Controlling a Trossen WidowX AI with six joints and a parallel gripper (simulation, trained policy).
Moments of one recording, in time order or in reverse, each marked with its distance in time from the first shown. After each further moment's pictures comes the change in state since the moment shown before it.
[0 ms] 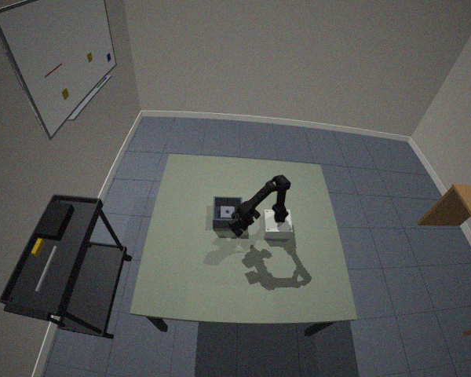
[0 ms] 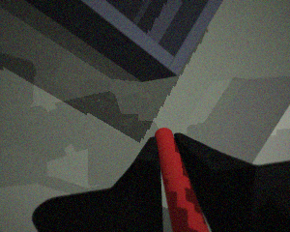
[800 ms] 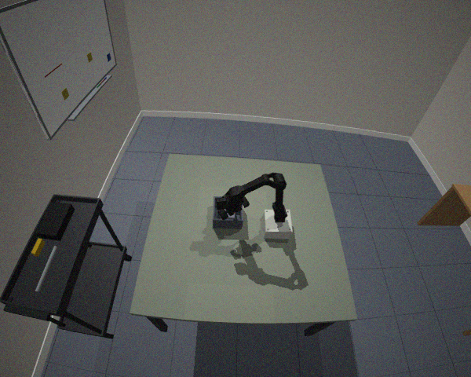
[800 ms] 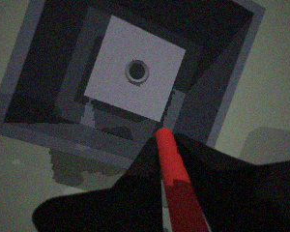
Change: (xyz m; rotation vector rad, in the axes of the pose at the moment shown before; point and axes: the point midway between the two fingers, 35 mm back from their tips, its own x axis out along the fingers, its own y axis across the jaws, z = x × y) arm -0.002 -0.010 0.117 0.232 -0.060 0.049
